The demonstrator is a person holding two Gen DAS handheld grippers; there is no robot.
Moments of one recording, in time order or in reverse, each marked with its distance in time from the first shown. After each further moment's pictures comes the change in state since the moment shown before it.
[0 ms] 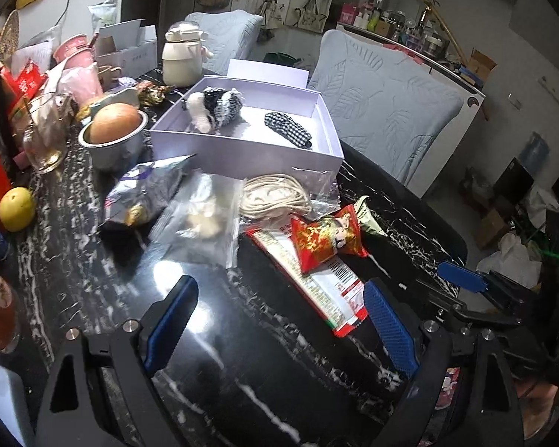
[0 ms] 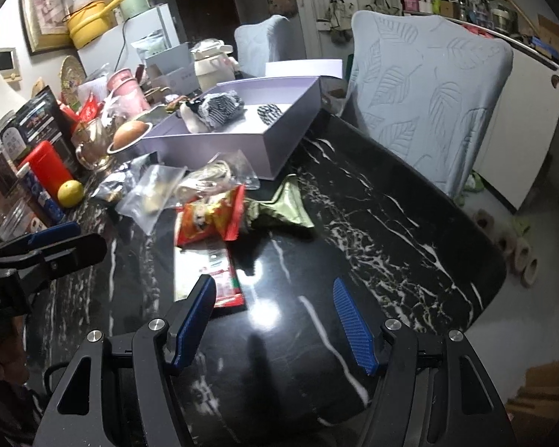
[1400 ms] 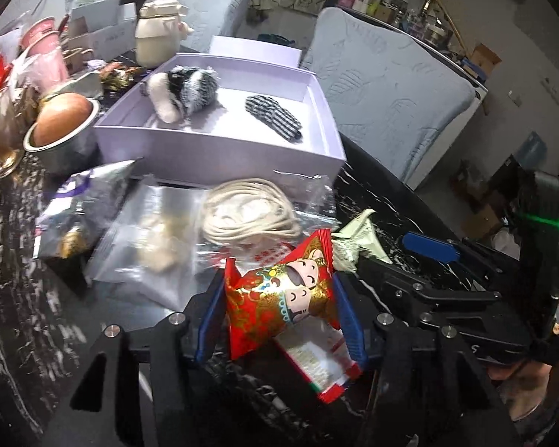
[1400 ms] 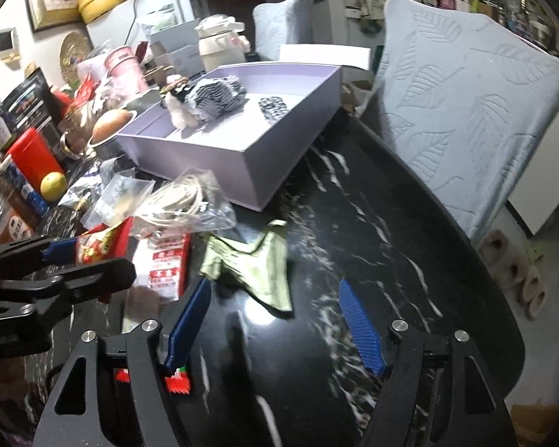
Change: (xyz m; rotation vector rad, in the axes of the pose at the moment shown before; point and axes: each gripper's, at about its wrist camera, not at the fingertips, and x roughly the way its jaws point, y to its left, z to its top) left arm 0.057 -0.003 0.031 -0.032 0.065 -0.037; right arm 0.067 -0.016 0.052 -0.109 0.080 0.059
